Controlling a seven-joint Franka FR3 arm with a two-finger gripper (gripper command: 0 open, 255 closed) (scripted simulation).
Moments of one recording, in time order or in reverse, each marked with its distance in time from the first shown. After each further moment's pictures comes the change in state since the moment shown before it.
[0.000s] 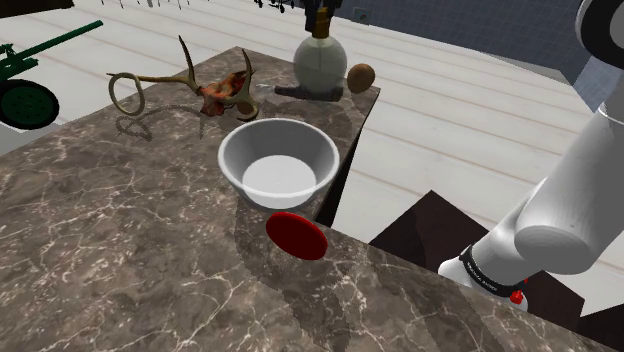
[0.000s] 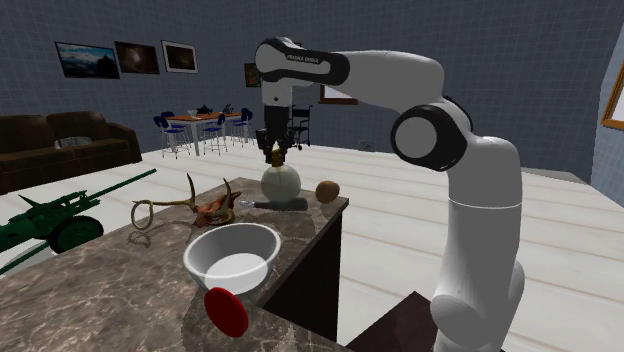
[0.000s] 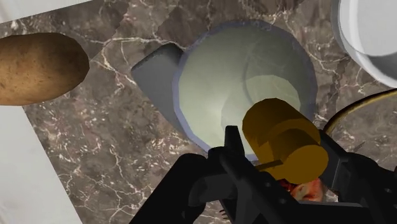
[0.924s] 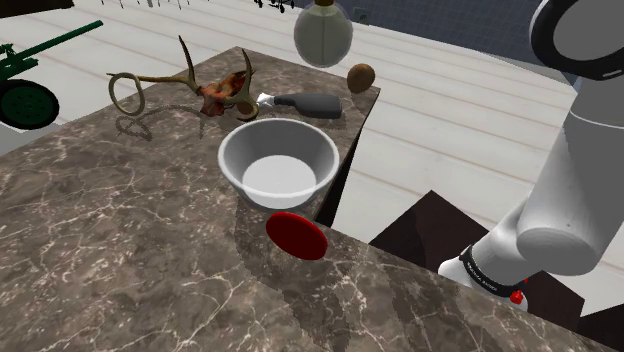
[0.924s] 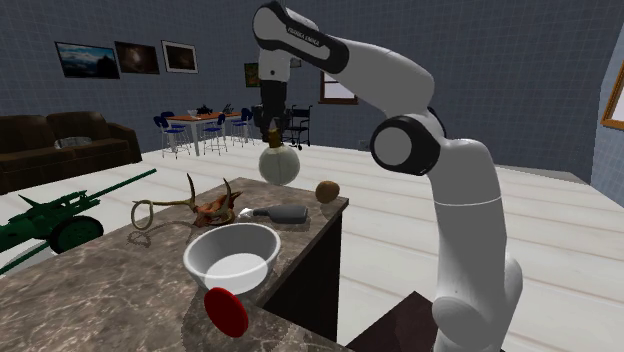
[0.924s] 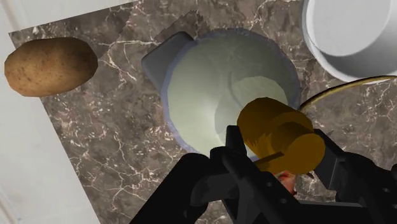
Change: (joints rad) arm 0.040 0.146 0.014 0.409 -0.023 -0.261 0.059
